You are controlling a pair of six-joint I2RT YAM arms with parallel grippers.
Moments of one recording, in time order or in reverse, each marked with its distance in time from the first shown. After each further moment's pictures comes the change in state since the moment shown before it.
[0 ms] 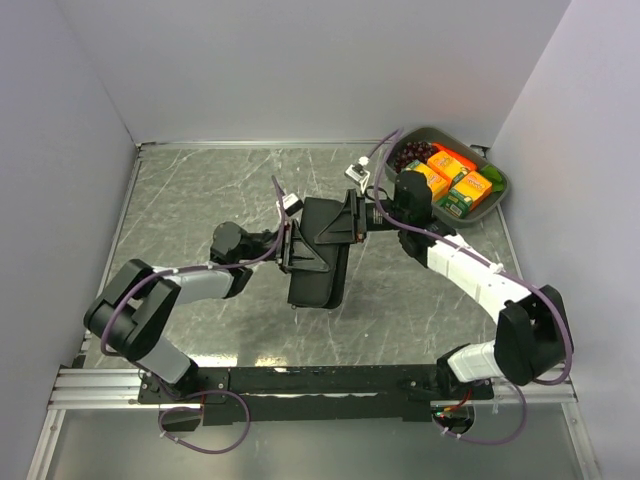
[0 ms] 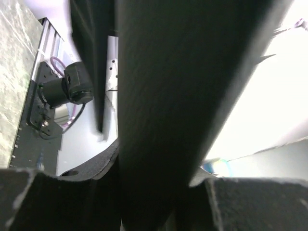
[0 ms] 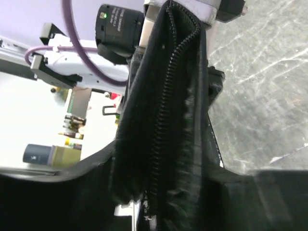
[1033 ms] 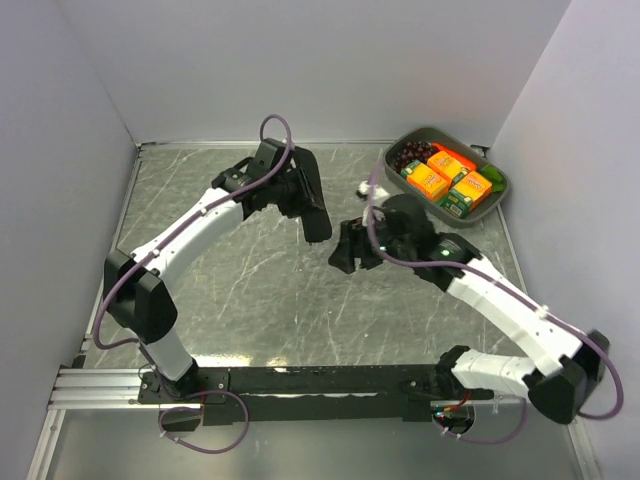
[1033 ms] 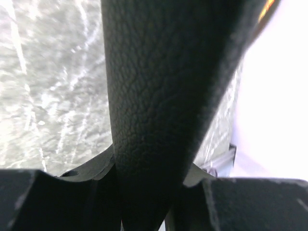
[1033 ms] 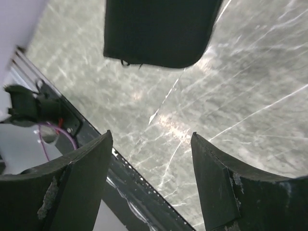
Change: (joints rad) left arm -0.016 0.113 0.924 -1.951 -0.925 0.804; right arm 0.209 -0.287 0.112 -0.829 0.853 -0.564
